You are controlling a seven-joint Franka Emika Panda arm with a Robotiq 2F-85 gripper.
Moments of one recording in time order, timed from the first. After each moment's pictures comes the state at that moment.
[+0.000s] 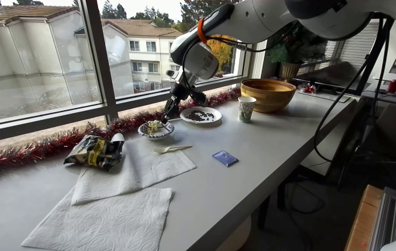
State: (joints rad) arm -0.34 1.01 0.32 -1.21 0.35 2.22 -1.50
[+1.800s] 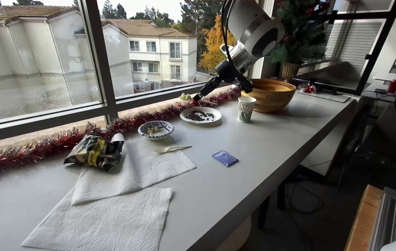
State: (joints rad) arm -0.30 0.30 0.07 -2.12 1.24 2.46 -1.87
